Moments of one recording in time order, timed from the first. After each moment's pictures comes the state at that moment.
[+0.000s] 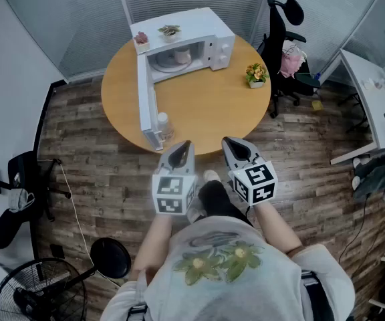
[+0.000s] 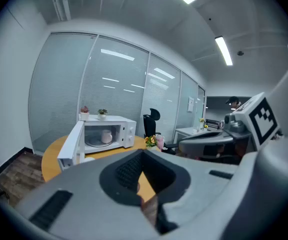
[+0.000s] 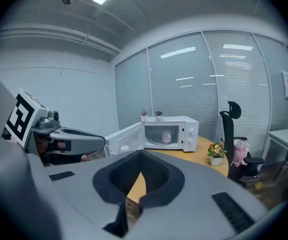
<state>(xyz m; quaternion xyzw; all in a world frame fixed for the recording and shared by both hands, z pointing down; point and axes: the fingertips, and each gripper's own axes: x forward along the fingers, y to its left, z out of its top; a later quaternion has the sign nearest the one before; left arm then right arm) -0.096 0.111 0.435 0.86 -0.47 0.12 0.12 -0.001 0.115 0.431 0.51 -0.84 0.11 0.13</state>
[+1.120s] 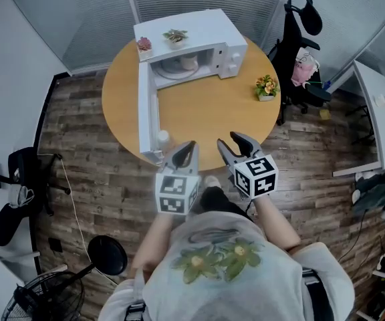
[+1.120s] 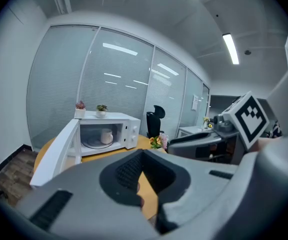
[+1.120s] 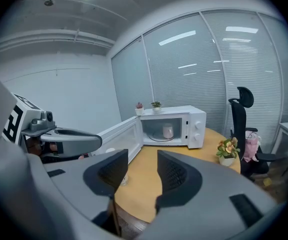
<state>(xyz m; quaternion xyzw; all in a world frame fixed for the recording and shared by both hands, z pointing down) -0.077 0.024 0.443 0.86 -0.47 0.13 0.14 0.008 0.010 0.452 0.47 -0.85 0.17 0.15</state>
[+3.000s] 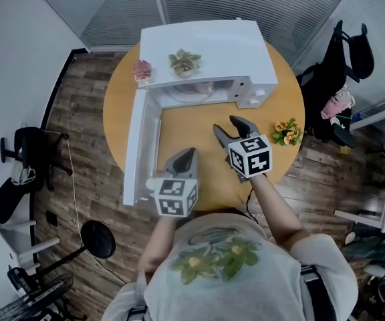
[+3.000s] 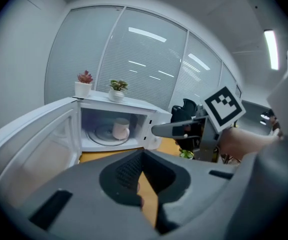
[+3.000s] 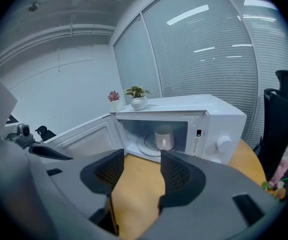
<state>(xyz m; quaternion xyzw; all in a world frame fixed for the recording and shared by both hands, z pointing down) -0.062 -0.153 0.508 0.78 -0.56 0.15 0.25 0.005 -0.247 0.505 0.37 -0.89 0.19 0.21</state>
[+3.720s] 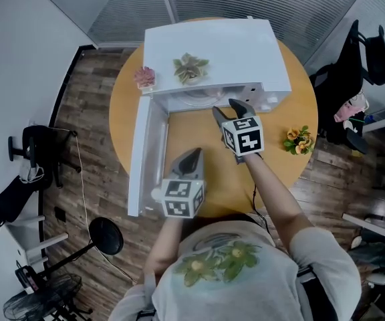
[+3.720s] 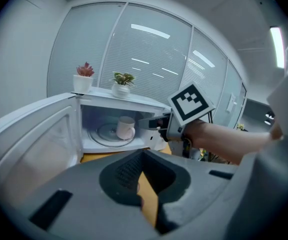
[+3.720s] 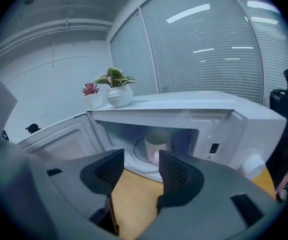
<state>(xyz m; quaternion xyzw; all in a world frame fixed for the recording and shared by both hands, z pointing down) -0.070 -0.186 0.526 0.76 -0.57 0.16 0.26 -0.031 -0.336 0.539 0.38 -0.88 0.18 0.22</state>
